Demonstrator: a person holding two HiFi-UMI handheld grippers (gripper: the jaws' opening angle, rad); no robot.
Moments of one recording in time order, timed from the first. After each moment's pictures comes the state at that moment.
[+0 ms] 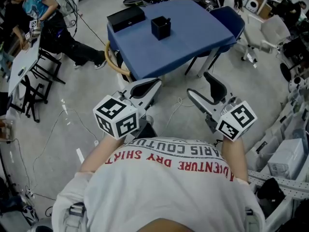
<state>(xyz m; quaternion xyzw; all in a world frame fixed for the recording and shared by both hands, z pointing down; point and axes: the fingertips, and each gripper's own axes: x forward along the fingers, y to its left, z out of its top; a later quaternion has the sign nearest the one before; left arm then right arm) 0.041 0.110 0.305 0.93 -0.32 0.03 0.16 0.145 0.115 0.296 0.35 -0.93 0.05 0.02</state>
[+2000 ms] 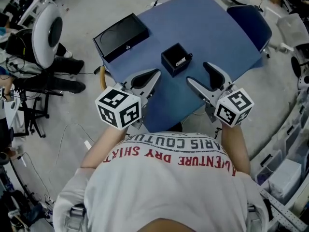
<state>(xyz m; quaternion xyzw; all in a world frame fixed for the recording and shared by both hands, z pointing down) -0.009 -0.280 0.369 0.91 -0.33 0.09 0.24 0.104 -0.282 0.377 0.39 -0.90 0.17 0.06</state>
